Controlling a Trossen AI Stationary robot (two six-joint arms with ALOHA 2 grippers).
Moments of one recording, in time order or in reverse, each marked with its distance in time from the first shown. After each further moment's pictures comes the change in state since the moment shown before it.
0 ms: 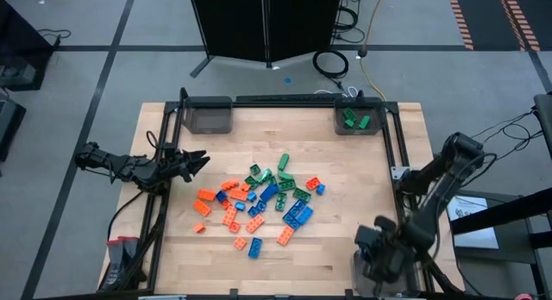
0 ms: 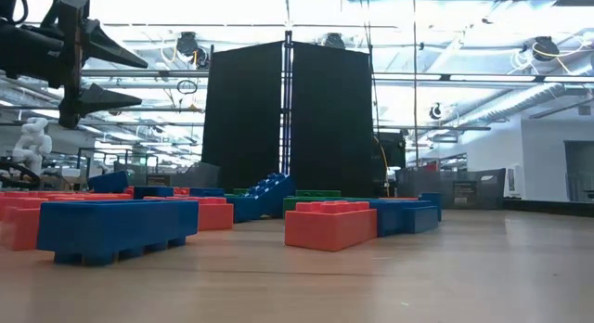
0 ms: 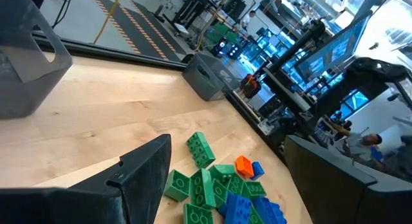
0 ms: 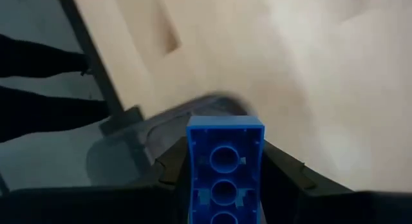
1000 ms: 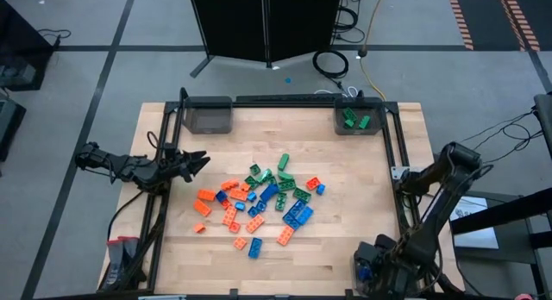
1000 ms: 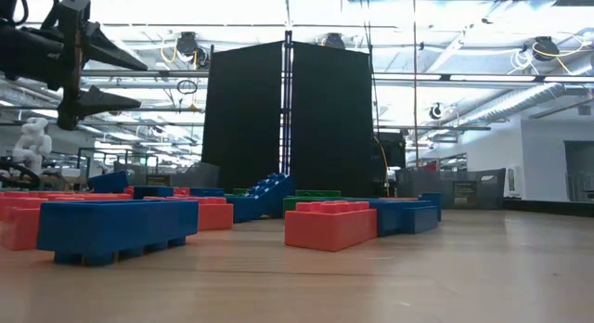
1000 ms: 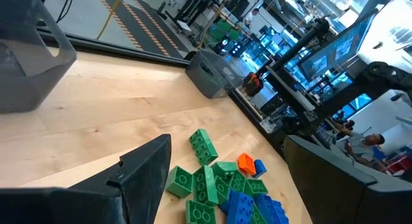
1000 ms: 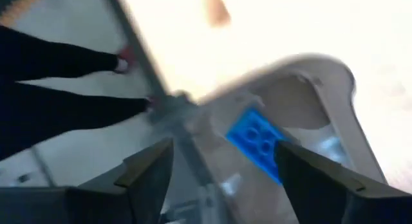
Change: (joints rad) left arm 0.000 0.000 0.000 -0.024 0.000 -0.025; right arm 0.059 0.083 0.039 0.141 -0.009 0.123
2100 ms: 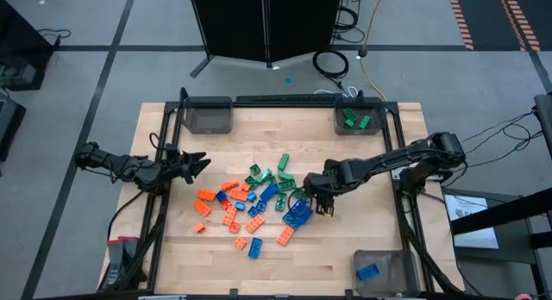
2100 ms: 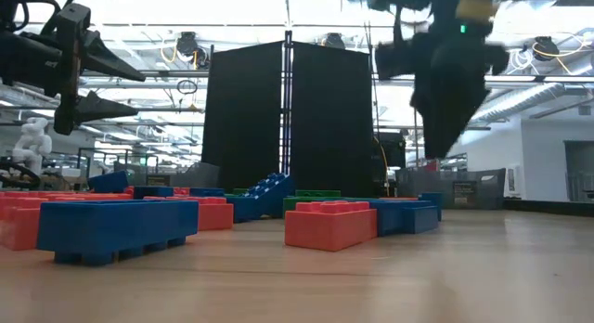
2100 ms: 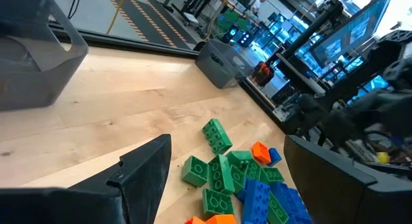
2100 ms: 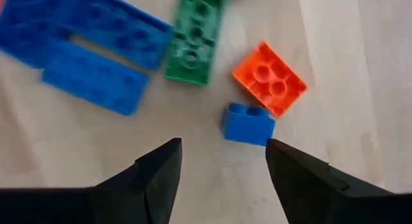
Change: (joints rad) left arm 0.000 0.000 0.000 -0.073 0.008 0.001; right arm -0.855 0.044 -0.101 -0.045 0.023 -1.082
